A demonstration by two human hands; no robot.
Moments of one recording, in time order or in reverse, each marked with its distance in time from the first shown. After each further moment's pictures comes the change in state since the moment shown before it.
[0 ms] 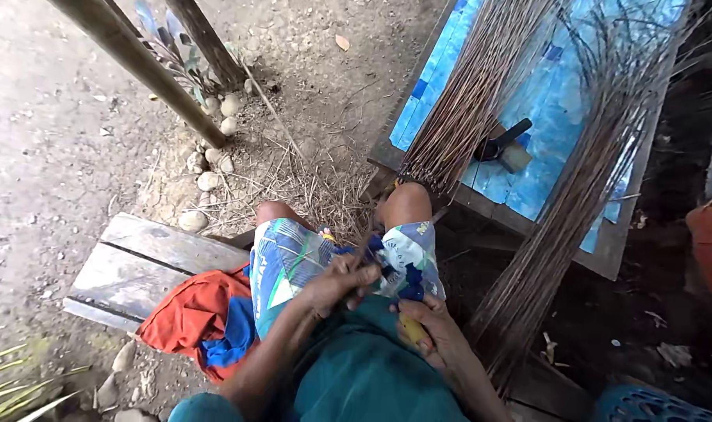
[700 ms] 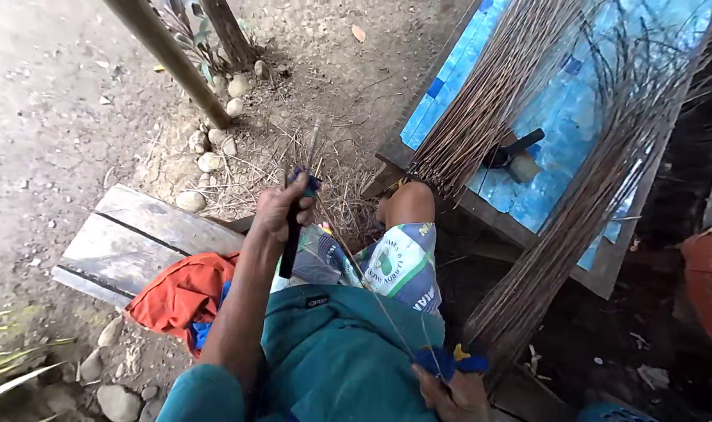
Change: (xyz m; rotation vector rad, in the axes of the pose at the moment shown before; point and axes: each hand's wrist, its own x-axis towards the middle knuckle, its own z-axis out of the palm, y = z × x) left_hand 0.022 0.054 -0.086 -0.023 0.446 0.241; right_hand -0.080 0.026 -0.033 -1.104 0.109 -0.520
